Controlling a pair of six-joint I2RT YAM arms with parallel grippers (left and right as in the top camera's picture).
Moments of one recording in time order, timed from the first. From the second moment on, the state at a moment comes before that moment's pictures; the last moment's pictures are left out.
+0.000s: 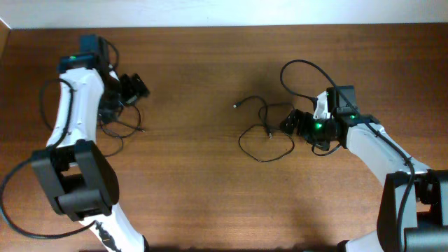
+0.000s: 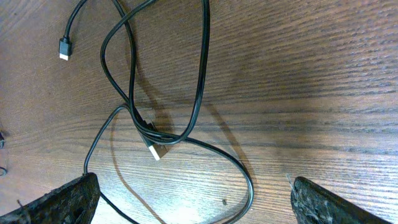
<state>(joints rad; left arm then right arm) 0.16 1.98 1.68 -1.12 0.12 -0.44 0.05 1.69 0.96 -0.44 -0.44 0.44</state>
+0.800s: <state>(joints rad) -0.40 1.98 1.40 -0.72 -0.03 -0.28 0.08 1.69 0.96 -0.42 -0.43 0.44</state>
